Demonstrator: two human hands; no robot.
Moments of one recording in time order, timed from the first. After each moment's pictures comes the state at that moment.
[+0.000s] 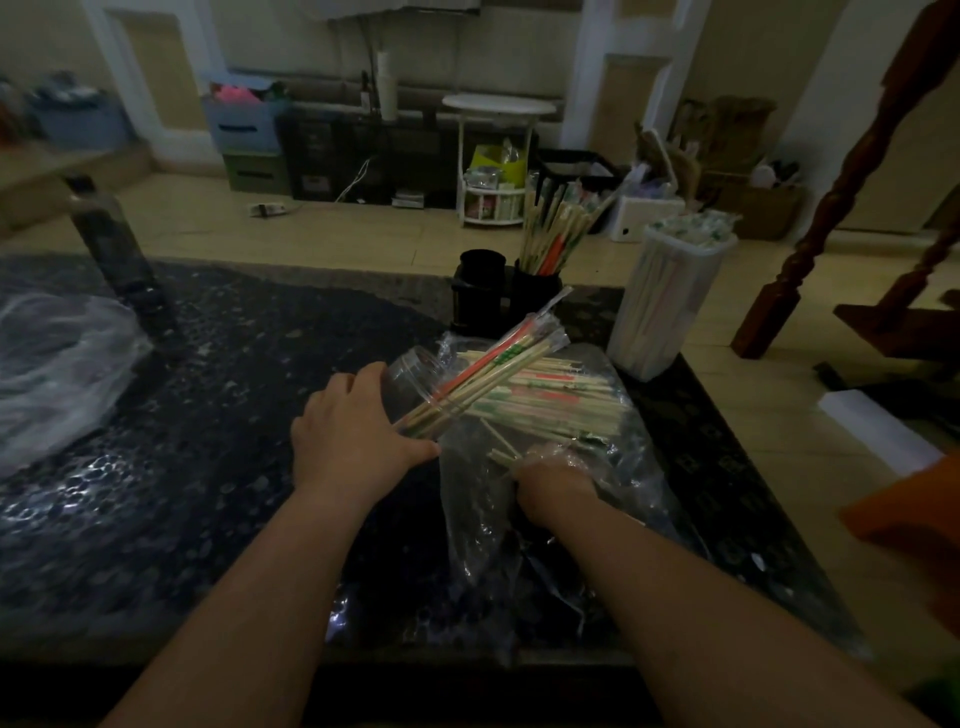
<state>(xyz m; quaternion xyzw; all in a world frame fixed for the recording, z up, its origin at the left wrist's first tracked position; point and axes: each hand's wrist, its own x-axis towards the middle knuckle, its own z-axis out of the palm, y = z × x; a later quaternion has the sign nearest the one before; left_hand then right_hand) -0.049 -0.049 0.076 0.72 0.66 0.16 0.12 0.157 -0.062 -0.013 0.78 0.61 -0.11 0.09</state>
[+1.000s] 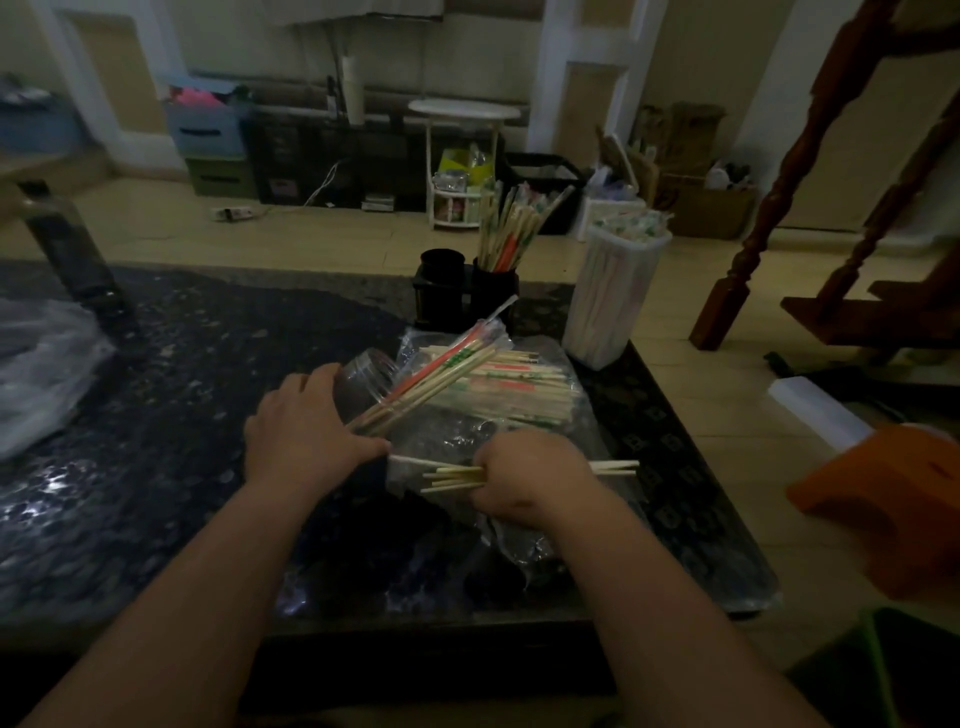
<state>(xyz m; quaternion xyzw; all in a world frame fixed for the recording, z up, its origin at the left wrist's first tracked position) -0.057 -0.062 0.074 0.74 0.65 0.16 0.11 0.145 -0.145 0.085 0.70 0.71 -0.08 0.02</state>
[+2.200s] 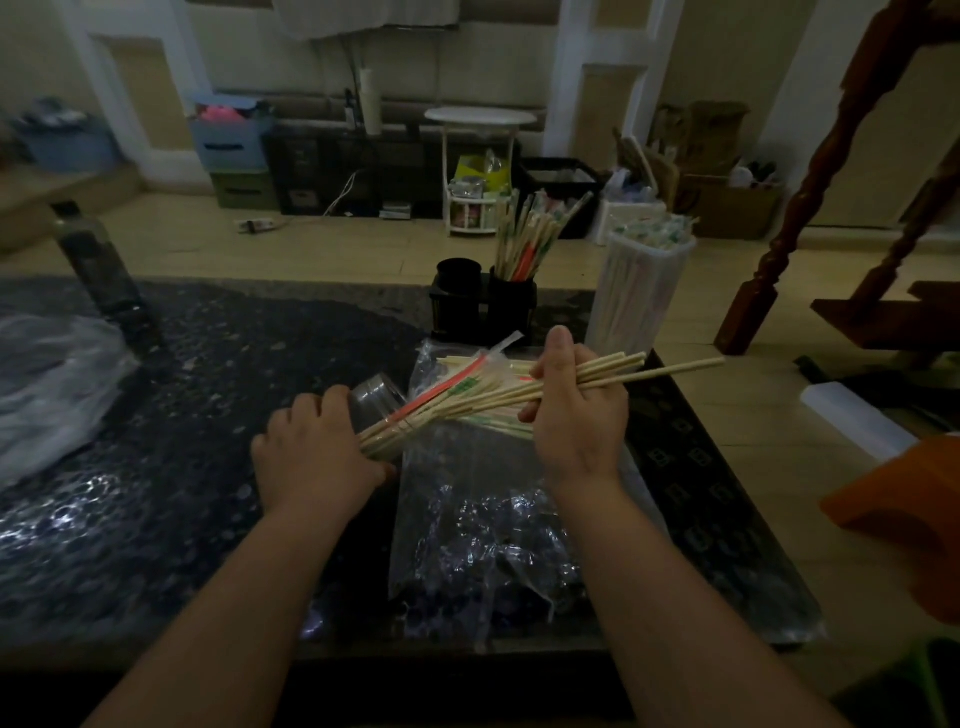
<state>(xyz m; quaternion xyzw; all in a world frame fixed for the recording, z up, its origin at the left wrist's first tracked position) -0.049 -0.062 0.065 0.72 0.69 0.12 -0.01 0.139 -0.118 0.101 0.53 0.38 -0.19 -0.73</state>
